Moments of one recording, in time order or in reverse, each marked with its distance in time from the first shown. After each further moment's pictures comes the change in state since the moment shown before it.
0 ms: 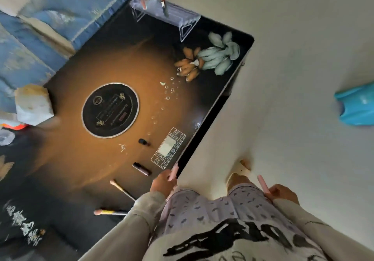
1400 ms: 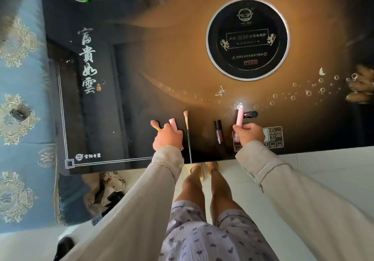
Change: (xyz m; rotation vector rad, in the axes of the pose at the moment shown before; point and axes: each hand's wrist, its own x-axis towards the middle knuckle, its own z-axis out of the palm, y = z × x) left_hand 0.065 -0.186 -0.055 -0.541 0.385 -0.681; right_hand -0.011 -0.354 0.189 -0.128 0.038 -0.465
